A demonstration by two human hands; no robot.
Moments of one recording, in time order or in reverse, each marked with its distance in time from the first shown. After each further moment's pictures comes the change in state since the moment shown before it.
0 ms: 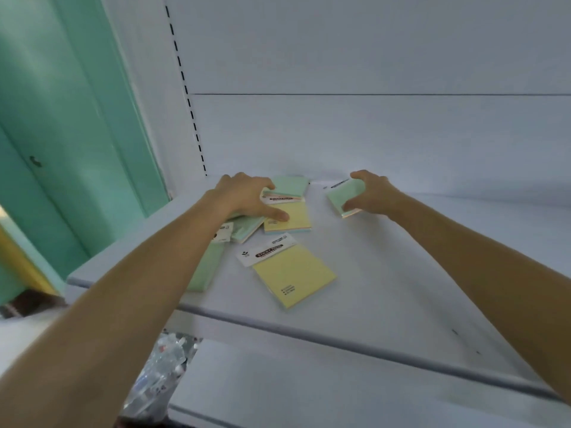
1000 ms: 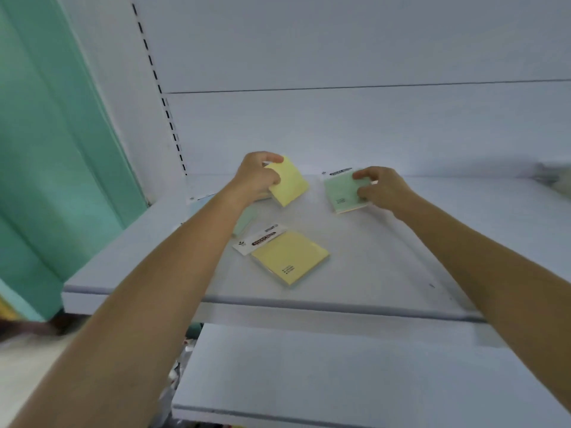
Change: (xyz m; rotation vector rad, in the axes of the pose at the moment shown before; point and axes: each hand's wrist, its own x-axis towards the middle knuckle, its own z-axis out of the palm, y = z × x) left_hand -0.004 0.041 -0.006 -1.074 0.151 0.063; right_hand -0.045 0.021 -0.013 0.220 0.228 0.062
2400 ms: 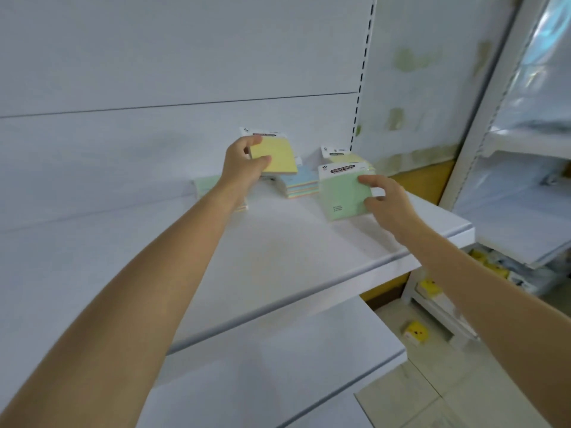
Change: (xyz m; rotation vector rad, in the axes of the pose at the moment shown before) left_hand -0.063 0.272 0.531 -0.324 -0.245 0.297; right_hand -0.126 0.323 -0.475 -0.004 0.527 0.197
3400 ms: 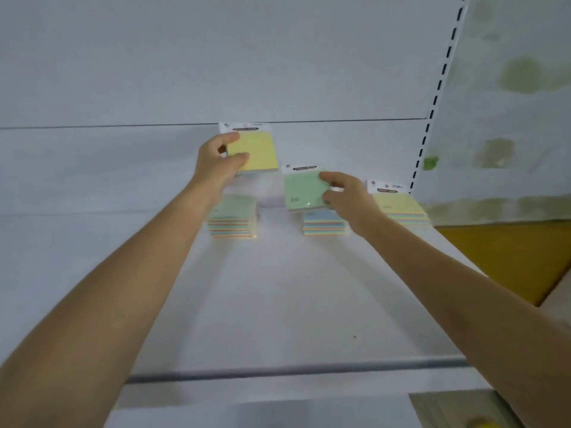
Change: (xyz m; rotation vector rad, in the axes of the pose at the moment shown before) left_hand 0.040 0.016 -0.018 0.022 0.380 -0.040; right_hand 0.133 -0.034 0.077 0.314 -0.424 -0.114
